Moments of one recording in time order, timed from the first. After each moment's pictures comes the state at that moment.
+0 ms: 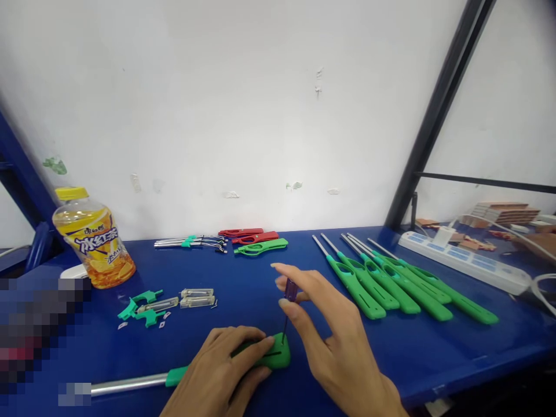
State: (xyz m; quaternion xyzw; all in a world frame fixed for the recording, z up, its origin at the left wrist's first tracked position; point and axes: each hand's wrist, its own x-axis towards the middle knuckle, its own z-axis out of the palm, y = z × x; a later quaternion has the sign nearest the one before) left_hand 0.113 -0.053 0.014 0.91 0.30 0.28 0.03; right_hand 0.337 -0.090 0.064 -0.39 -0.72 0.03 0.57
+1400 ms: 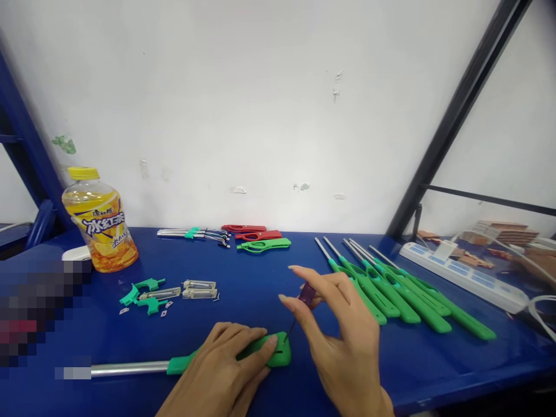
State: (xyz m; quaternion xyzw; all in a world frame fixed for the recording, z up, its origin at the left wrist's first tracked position) left_hand 0.114 -0.055 0.011 0.93 0.28 0.22 -0.03; right_hand 0.326 -0.089 0.058 -0.44 -0.66 -0.08 0.60
